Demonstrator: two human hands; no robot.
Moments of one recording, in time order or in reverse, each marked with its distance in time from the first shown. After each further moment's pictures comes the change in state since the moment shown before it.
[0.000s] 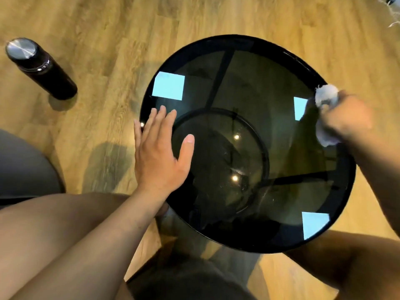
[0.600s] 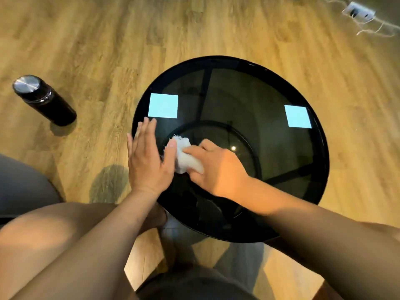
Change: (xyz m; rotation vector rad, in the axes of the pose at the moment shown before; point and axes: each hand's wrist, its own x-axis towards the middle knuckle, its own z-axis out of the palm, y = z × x) left_hand -0.001 0.000 -0.001 -0.063 0.040 -0.008; right_hand -0.190 -0.142 0.012 0.249 -0.197 -0.777
